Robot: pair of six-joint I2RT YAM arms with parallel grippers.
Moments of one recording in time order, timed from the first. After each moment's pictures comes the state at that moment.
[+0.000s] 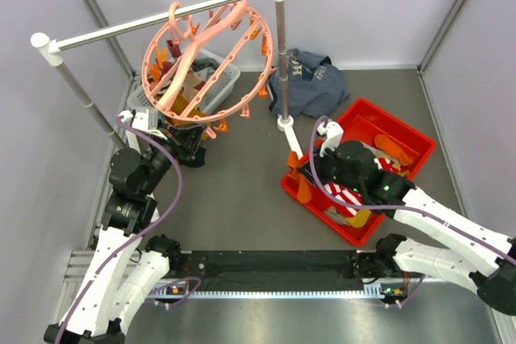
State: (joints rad) left arm -0.26 0.61 0.75 -0.03 0.25 -0.43; right arm 0.81 0.91 0.75 -0.30 0.02 0.35
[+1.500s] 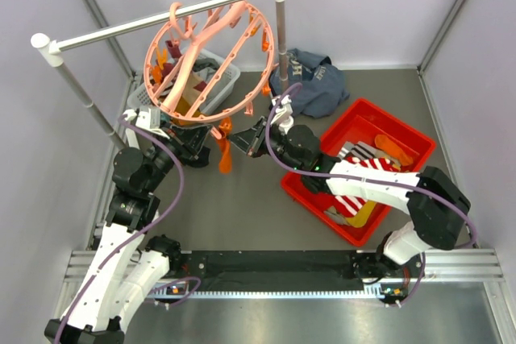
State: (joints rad) left arm -0.26 0.63 0.72 0.05 0.30 -0.50; right arm 0.96 1.52 0.97 0.60 -0.01 0.89
